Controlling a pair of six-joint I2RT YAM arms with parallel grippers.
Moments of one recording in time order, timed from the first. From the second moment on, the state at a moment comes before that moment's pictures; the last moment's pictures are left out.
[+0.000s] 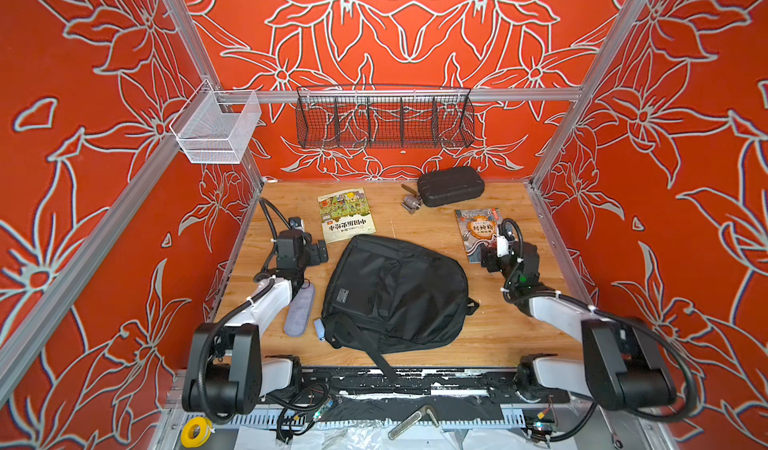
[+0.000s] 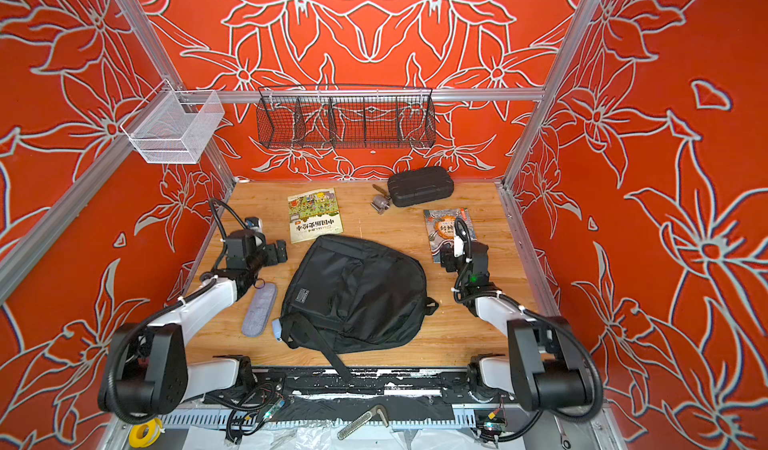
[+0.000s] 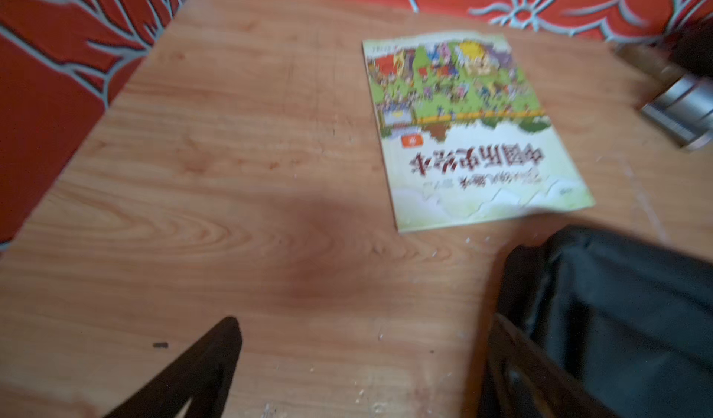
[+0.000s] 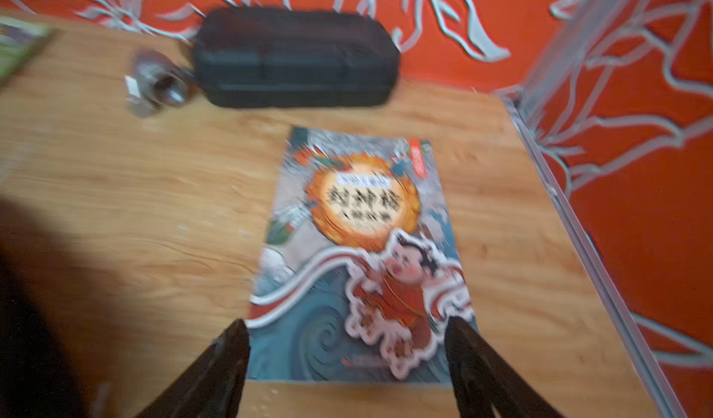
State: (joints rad) left arm 0.02 1.25 0.70 -0.05 -0.06 -0.18; right arm 0.10 1.23 0.48 0.37 -0.03 -0.15
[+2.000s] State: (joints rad) left arm -0.21 1.52 1.08 -0.72 0.31 -0.67; right arm 0.52 2.08 1.63 -0.60 -0.21 -0.73
